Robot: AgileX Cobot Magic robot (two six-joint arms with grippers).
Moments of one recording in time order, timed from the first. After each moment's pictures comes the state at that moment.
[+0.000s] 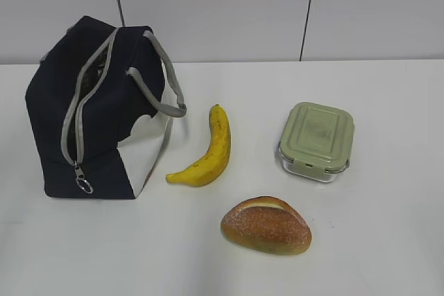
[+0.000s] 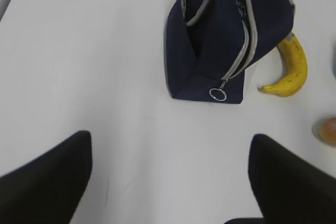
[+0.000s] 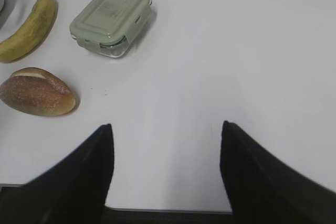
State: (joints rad) left arm -0.04 0.31 -0.79 -0.01 1.15 -0.09; right arm -0.04 -0.02 -0.50 0.01 1.14 -0.05
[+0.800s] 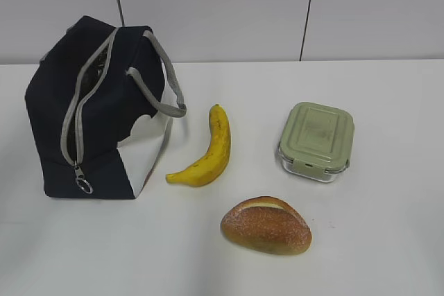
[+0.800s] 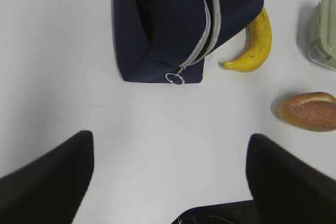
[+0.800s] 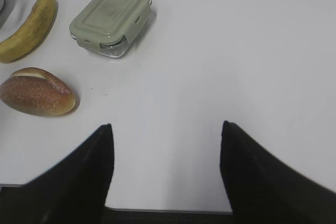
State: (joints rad) left arm -0.04 0.66 -0.83 -0.20 1.06 0.00; right arm -0.04 -0.02 -0.50 0.01 1.14 -0.05
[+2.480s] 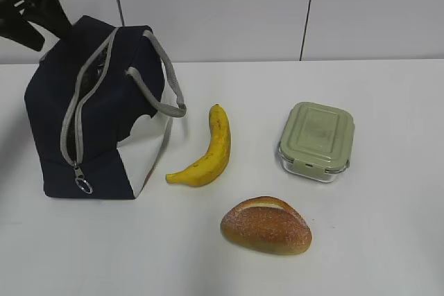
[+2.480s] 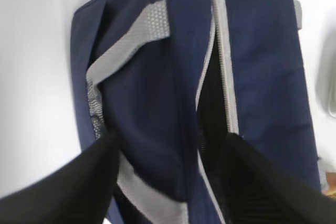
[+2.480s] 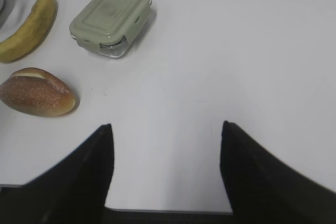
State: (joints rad) left arm -0.04 1.78 -1.68 -0.33 1.15 0.15; right arm -0.04 -0.02 -0.50 0.01 1.14 -0.05
